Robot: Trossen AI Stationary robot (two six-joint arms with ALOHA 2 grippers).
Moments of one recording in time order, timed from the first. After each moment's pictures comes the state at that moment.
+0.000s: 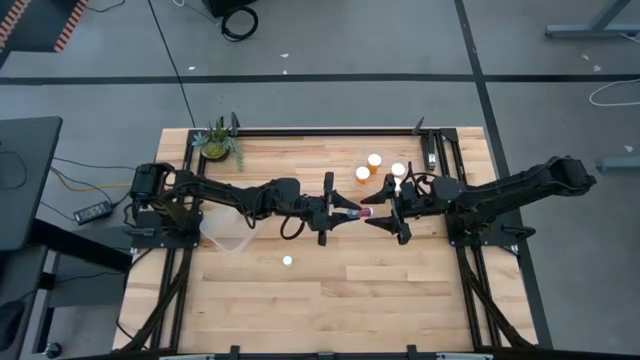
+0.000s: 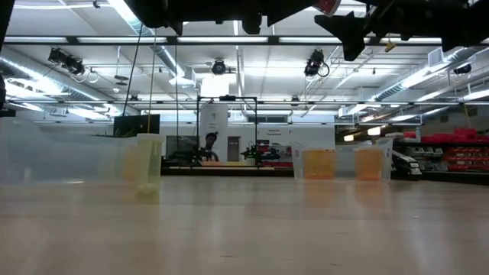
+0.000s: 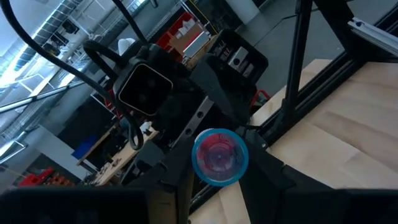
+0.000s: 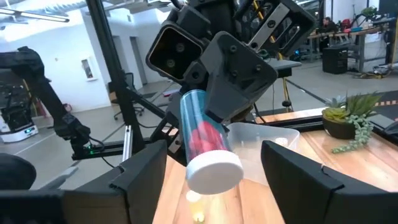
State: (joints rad) left arm -0.04 1.73 1.07 0.70 0.05 0.76; right arm 0.08 0.99 0.38 0.68 -0.04 0.18
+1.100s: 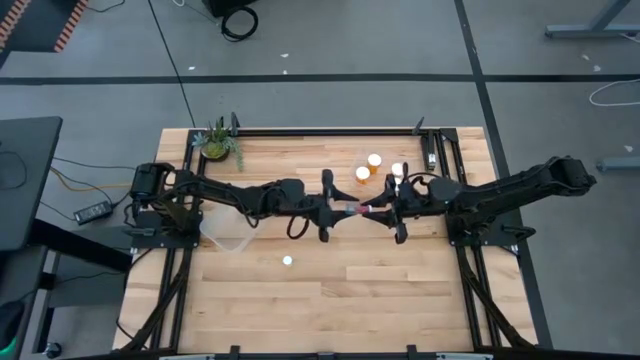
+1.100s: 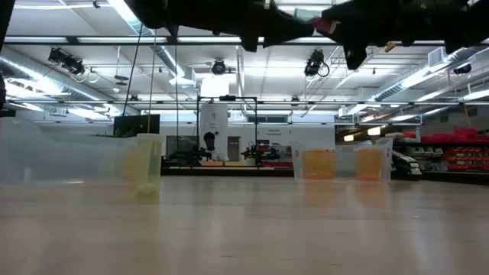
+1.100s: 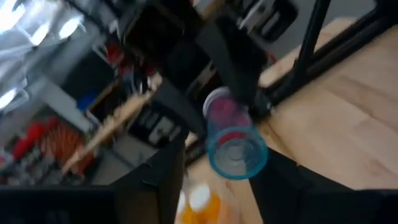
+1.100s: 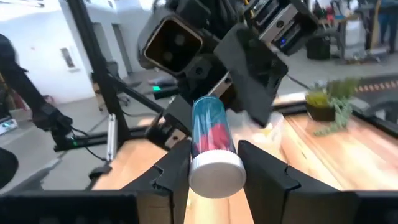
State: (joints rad) left arm -0.03 1.73 1.07 0.58 -0.09 0.69; right arm 0.08 0.99 0.38 0.61 0.02 0.19
